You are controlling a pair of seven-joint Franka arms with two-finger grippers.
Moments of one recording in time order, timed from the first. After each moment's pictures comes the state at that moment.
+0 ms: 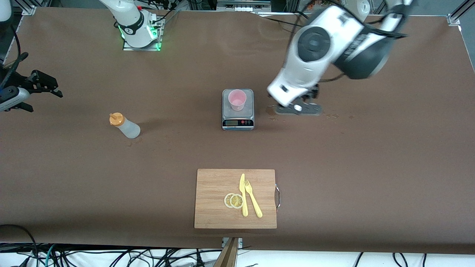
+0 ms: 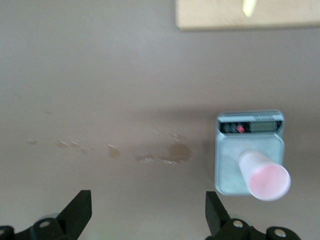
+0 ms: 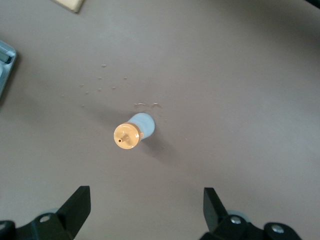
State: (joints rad) left arm 0.08 0.39 -0.72 -1.47 0.19 1.61 -0.65; right arm -0.03 0.09 -0.09 -1.62 0.12 1.65 -0.71
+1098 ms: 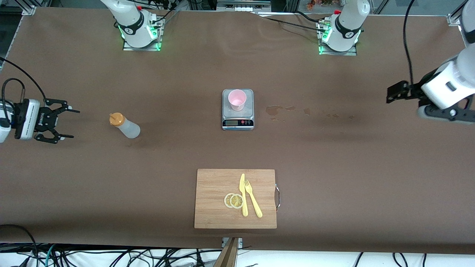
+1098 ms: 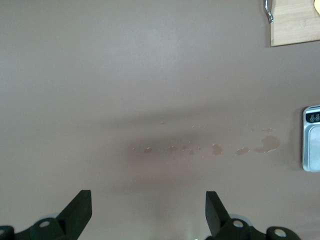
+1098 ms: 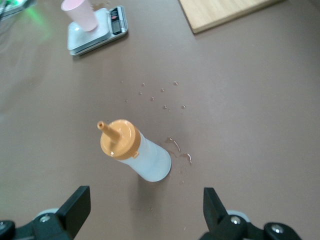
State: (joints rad) left arm -0.01 0.10 -0.03 -1.52 0.00 1.49 0.08; right arm -0.23 0.40 -0.13 -1.71 0.60 1.69 -1.88
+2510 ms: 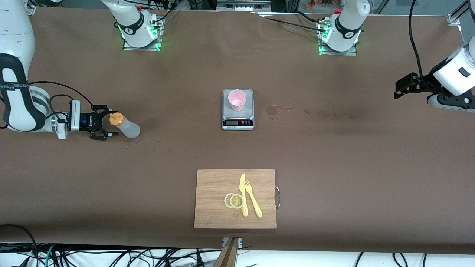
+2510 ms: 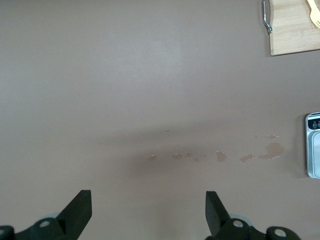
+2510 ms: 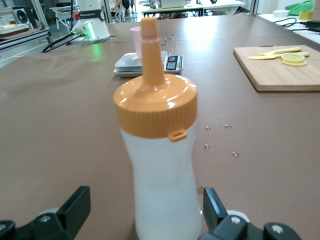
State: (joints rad) left arm 0.02 0.04 -0.05 -1.58 0.00 1.55 0.09; right arm -0.24 0.66 -0.15 -1.87 0.95 1.63 -2.57
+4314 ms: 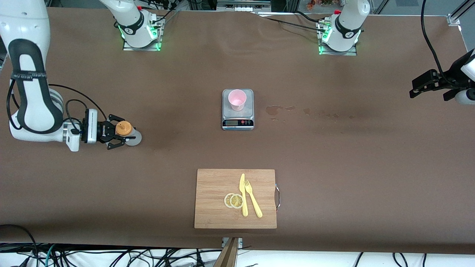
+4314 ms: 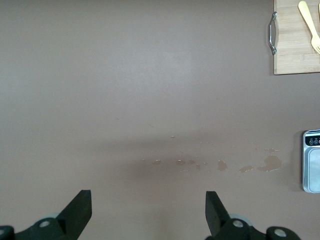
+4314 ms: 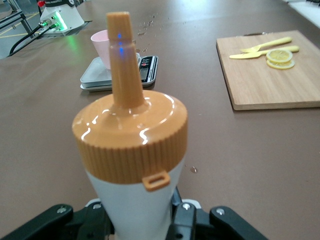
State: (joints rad) left arm 0.06 0.04 -0.03 -1.52 -0.02 1.54 0.07; right arm 0.02 0.50 -0.16 -1.83 0.91 1.78 -2.16
